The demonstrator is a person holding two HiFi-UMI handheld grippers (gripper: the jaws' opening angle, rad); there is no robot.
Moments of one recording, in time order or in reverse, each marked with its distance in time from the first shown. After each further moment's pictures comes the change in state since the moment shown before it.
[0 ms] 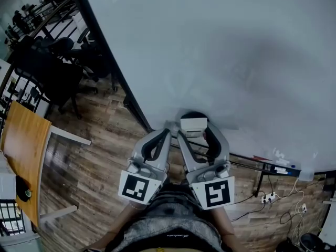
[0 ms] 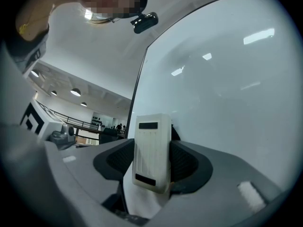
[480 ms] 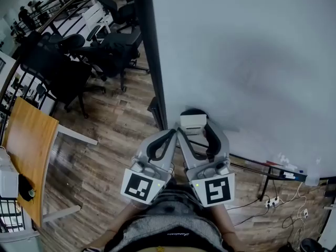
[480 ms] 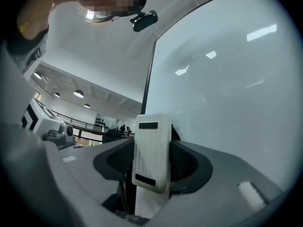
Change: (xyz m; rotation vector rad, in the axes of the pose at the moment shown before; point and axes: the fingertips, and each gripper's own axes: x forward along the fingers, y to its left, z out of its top) left arm -0.022 0.057 0.000 -0.014 0.004 -0.018; right arm 0.057 0.055 -0.007 0.003 -0.018 0.041
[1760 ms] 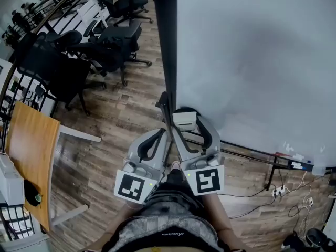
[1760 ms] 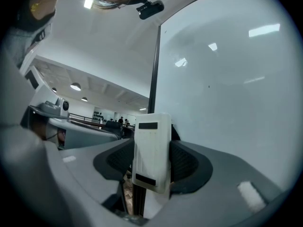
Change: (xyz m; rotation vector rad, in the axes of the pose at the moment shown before) left arm -0.033 0.048 -0.023 0.051 0.071 0.006; right arm 0.026 0.033 -0.069 -0.016 0.105 -0.027
